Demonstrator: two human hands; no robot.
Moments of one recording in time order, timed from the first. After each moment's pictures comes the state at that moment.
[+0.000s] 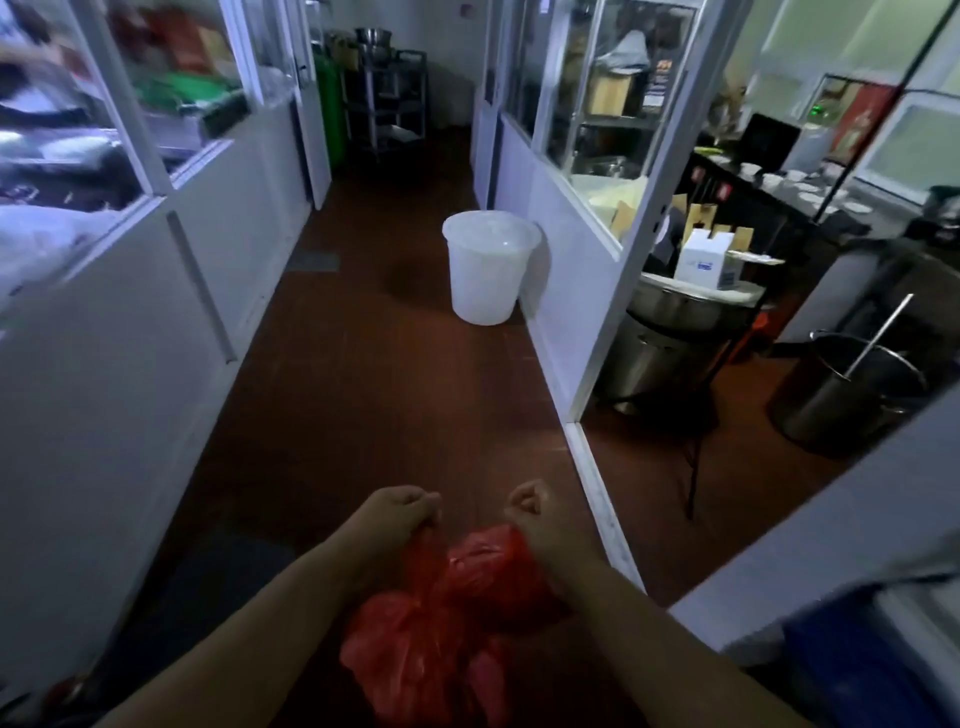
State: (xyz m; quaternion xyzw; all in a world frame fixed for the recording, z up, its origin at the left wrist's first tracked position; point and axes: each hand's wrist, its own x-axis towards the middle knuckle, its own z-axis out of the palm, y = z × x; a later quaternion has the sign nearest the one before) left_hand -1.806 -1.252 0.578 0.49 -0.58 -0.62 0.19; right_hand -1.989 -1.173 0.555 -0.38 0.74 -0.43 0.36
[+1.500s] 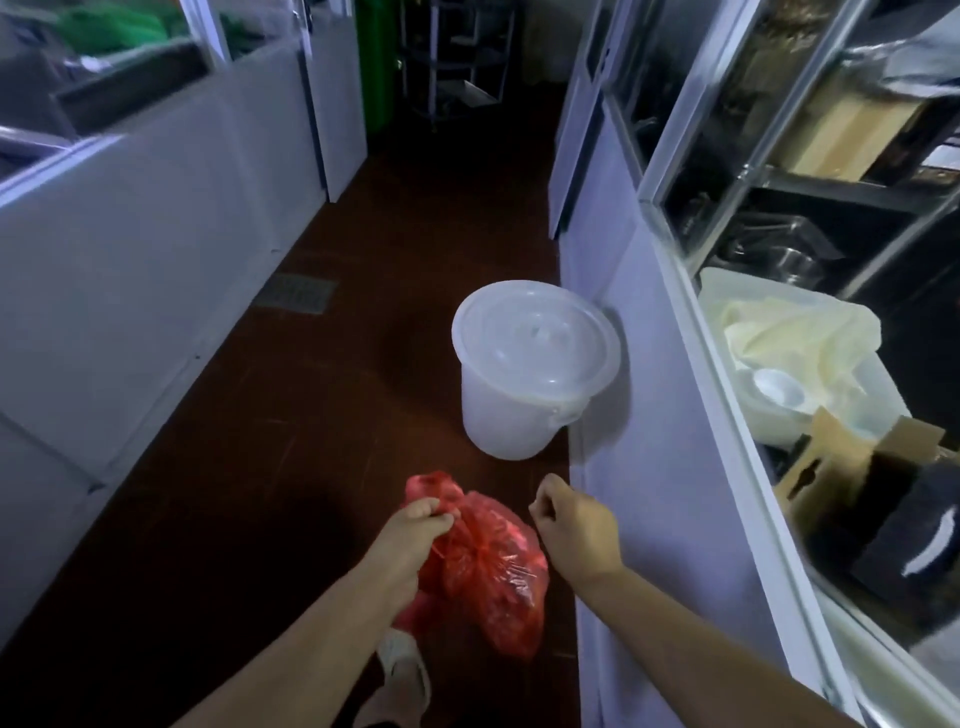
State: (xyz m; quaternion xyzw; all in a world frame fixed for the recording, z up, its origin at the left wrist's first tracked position) left_hand -2.347 -2.225 0.506 0.57 -0.26 -0.72 0.29; right_hand -2.538 -2.190 0.522 -0.64 0.74 -0.20 0.08
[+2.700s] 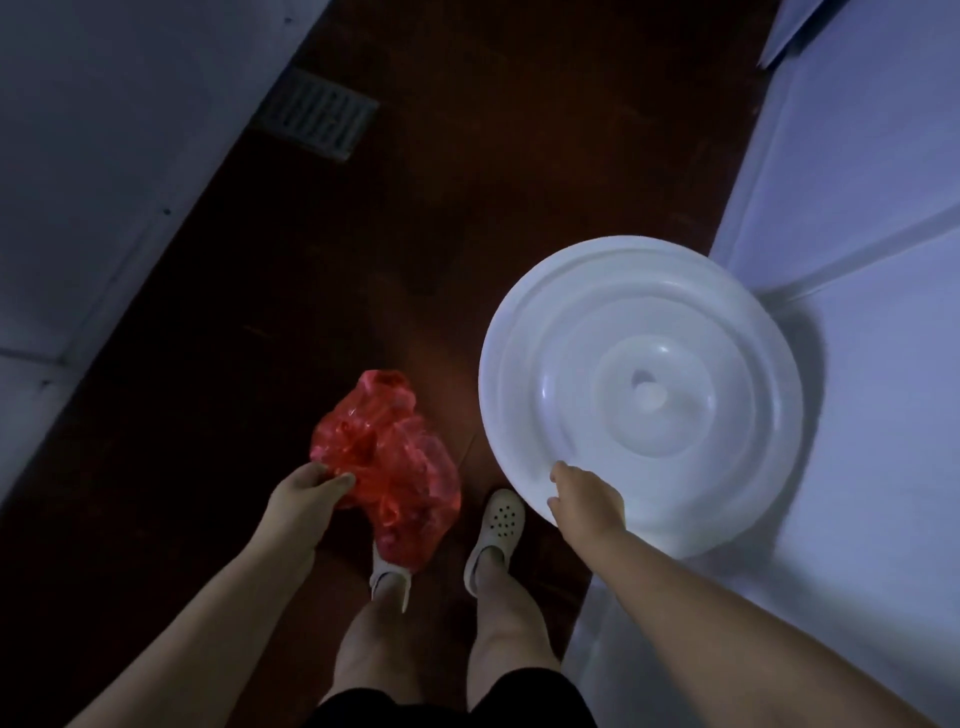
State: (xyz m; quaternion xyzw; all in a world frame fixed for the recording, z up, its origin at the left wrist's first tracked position) left_hand -2.397 -2.713 0.316 0.80 -0.12 -0.52 0.26; right_hand -2.693 -2.747 0.256 -0.68 0.64 0.21 0.28
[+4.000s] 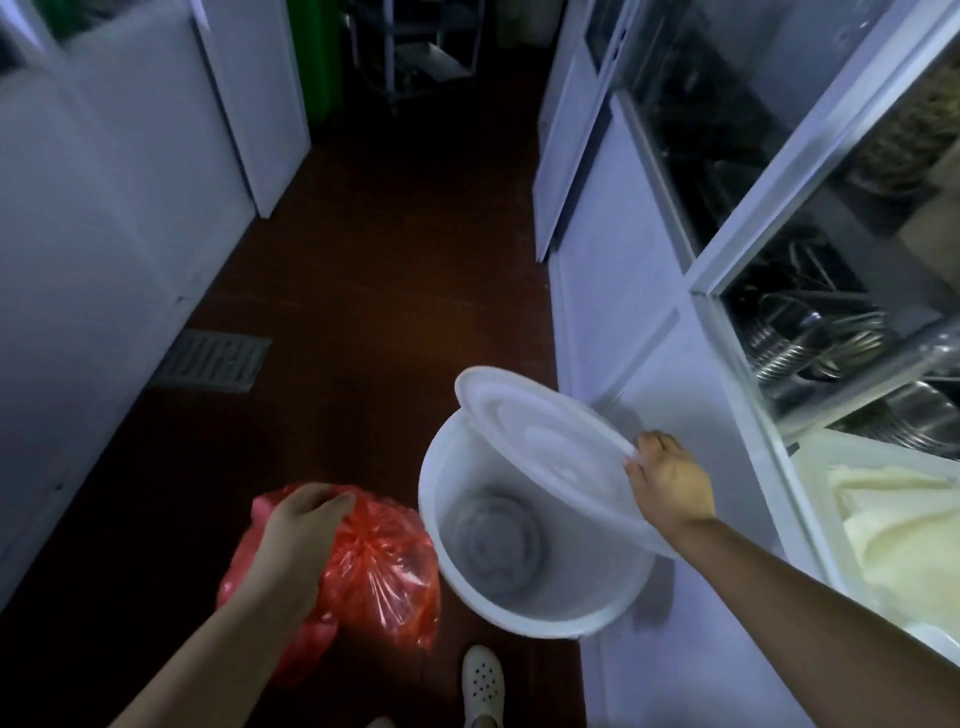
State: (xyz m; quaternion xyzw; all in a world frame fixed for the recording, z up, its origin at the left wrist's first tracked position) left_hand -2.392 -2.802 0.503 0.65 -0.33 -0.58 0.36; right_hand -2.762 -2.772 0.516 -0.65 0.75 -0.11 -0.08
